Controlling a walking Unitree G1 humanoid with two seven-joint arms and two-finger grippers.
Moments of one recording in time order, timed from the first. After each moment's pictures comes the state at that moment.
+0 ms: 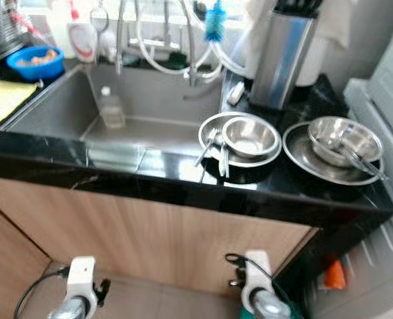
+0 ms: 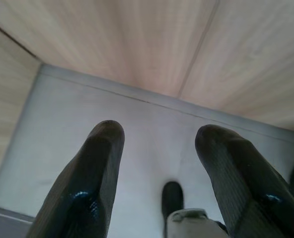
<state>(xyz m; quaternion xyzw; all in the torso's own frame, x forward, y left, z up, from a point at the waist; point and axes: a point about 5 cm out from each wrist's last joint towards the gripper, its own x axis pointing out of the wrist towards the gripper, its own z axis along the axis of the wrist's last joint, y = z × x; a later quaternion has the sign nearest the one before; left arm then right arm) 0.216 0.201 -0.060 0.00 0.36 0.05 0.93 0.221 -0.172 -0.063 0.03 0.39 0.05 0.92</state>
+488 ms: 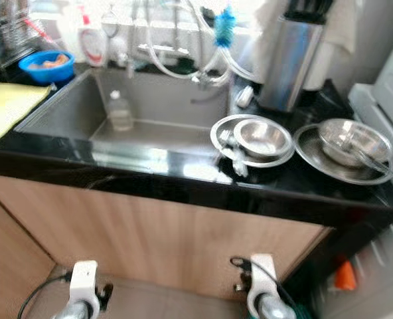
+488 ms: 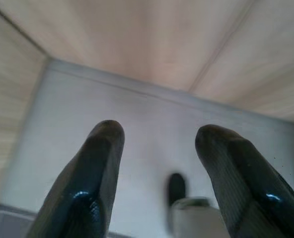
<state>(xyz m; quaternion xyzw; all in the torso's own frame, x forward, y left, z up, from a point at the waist) 0.208 0.203 -0.066 0.00 0.38 0.06 0.92 0.219 -0.167 -0.065 0.04 0.39 0.05 0.92</state>
